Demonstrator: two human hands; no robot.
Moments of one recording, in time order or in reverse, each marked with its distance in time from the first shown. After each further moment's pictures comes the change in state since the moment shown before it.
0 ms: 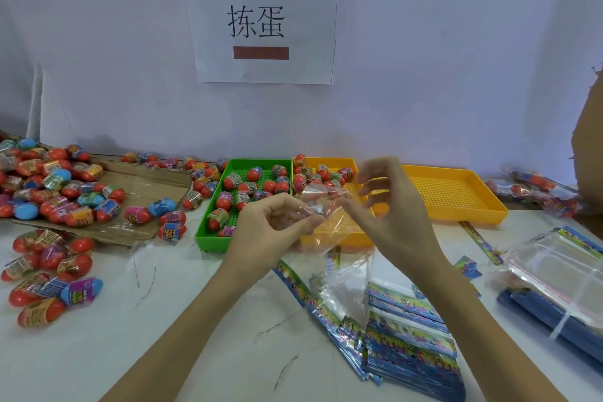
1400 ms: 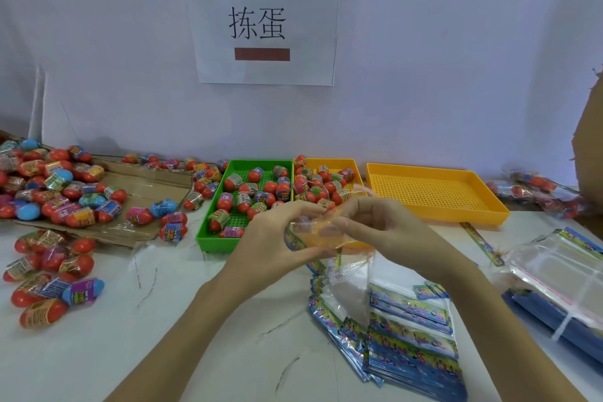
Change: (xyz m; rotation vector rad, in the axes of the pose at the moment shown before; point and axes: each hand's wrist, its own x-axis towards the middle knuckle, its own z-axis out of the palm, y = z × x) left_hand 0.000 -0.012 -0.004 0.505 -0.176 0.234; right_hand 0.001 0.003 -0.014 0.367 -0.581 0.271
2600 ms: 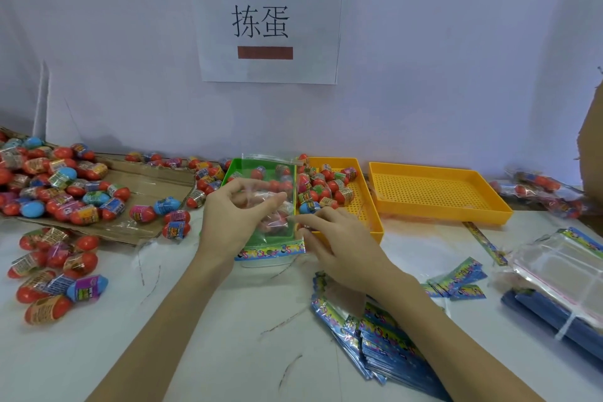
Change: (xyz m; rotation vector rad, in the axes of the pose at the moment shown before) left_hand 0.007 -0.016 -0.030 -0.443 0.422 -0.439; right_hand 0.037 0.043 0.060 -0.807 0.148 -0.169
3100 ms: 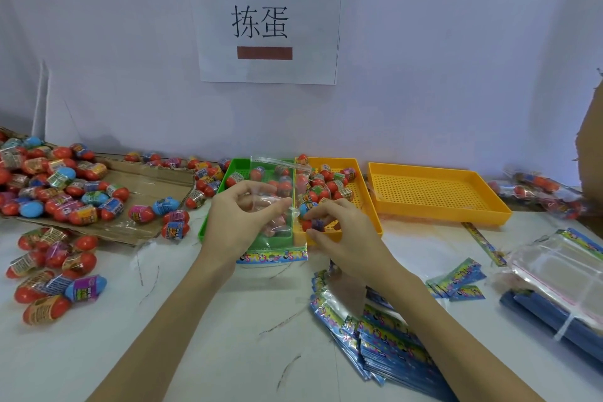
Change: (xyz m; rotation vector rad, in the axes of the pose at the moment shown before) left_hand -0.003 -0.001 0.003 0.031 -0.060 0.009; right_hand 0.001 0.002 -0.010 0.292 0.122 0.137
